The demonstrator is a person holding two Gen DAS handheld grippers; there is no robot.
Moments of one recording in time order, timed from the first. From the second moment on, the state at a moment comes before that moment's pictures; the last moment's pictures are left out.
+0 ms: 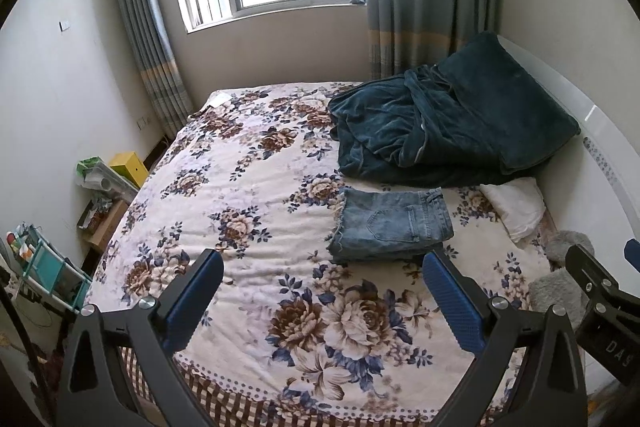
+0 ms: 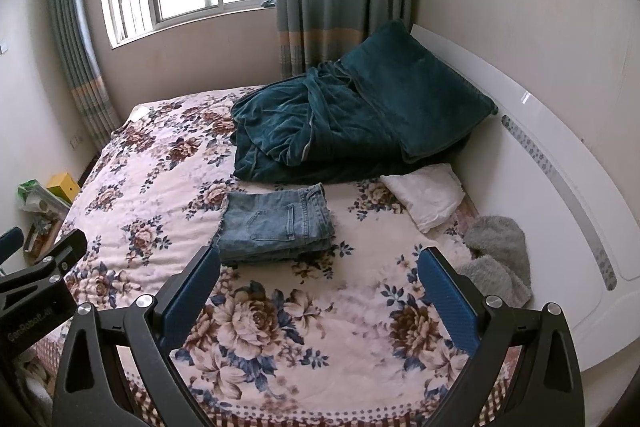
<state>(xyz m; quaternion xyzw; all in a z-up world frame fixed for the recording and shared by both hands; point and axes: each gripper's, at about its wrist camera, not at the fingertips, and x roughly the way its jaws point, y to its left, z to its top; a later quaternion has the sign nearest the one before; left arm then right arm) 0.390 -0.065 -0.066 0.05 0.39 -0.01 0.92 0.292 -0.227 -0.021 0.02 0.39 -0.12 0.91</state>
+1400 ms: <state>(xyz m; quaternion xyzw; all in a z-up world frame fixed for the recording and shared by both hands) 0.383 -0.072 -0.056 0.04 0.37 -0.01 0.93 0.291 -0.230 -0.020 0.03 0.39 -0.12 0.91</state>
